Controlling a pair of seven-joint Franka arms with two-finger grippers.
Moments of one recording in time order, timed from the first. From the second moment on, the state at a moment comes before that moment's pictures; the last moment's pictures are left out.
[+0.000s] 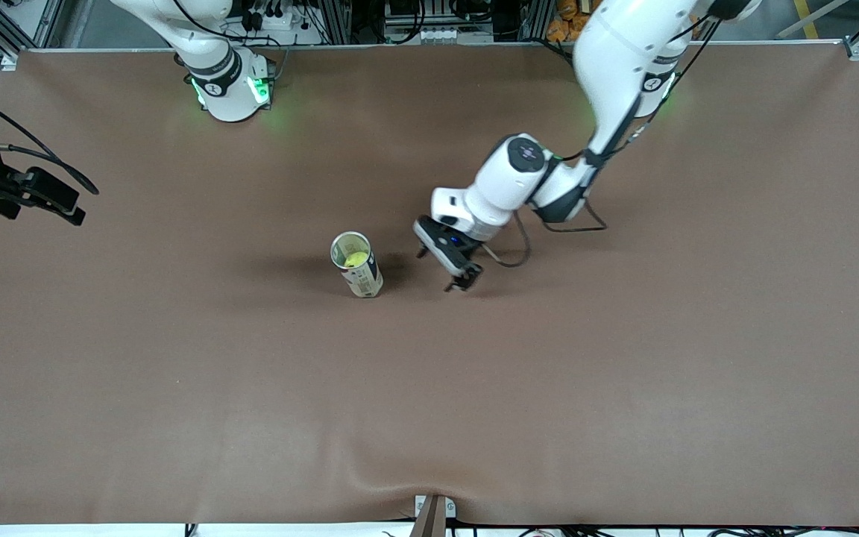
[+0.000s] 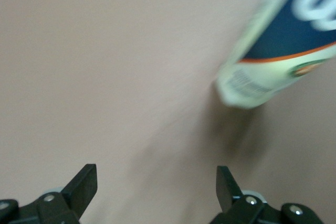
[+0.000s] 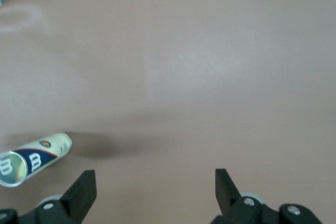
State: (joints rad) left arm -0.45 0.55 -0.29 -1.95 -0.06 2.93 0.23; right arm -0.15 0.03 0.19 -1.49 0.00 1.61 0.16
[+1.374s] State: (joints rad) left arm -0.13 0.22 0.06 -1.61 -0.02 1.74 0.11; right arm 0.05 -0.08 0.00 -1.59 0.00 1.63 0.15
